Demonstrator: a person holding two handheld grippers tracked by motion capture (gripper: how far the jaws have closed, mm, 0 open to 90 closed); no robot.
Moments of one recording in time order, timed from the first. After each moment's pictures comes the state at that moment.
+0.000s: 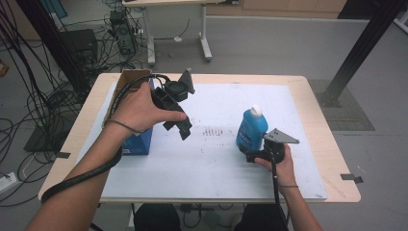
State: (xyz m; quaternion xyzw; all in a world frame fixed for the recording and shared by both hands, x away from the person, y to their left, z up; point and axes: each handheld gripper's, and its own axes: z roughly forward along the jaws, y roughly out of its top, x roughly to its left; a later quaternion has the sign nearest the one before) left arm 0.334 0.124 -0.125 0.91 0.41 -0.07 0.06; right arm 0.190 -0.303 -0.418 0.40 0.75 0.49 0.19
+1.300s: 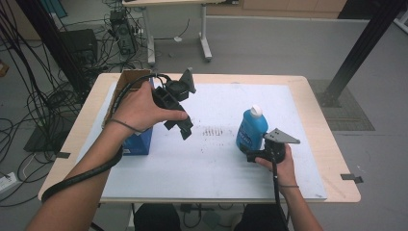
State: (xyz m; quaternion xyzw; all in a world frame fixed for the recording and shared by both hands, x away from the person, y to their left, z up) left arm 0.335 0.123 -0.123 0.91 0.41 -0.07 0.06; right arm 0.189 -0.304 -0.418 0.40 0.74 0.50 0.20
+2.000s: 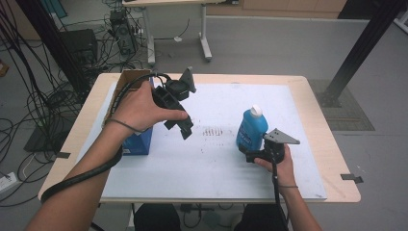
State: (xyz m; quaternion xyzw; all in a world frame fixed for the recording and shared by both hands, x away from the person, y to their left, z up) left arm 0.334 0.123 -0.121 0.91 0.41 -0.07 0.06; right arm 0.188 -0.303 -0.420 0.40 0.74 0.50 0.19
